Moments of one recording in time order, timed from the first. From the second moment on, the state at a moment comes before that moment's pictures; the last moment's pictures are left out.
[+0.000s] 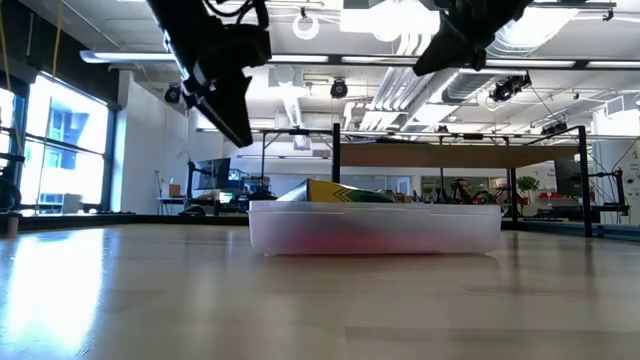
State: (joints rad) left arm 0.03 1.50 1.04 -0.66 -0.39 -0.47; right arm -0.05 1.09 0.93 -0.46 0.31 0.25
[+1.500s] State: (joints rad) left arm 0.38 1.52 0.96 -0.62 -0.12 -0.41; right arm -0.26 1.45 0.93 -0.51 0.09 0.64
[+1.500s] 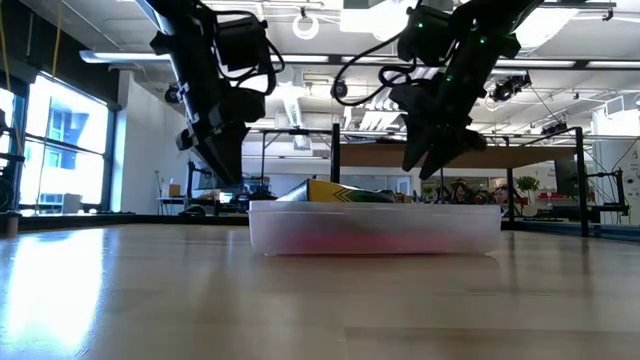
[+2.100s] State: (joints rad) left arm 0.38 1.52 0.96 -0.62 -0.12 -0.36; right arm -0.16 1.51 0.90 -0.44 0.24 0.85
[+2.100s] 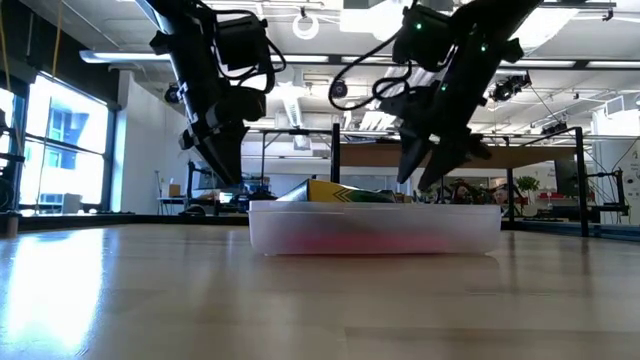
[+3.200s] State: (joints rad) left arm 0.38 1.52 0.96 -0.62 -0.12 -0.32; right arm -0.13 1.71 0.90 -0.32 0.39 0.98
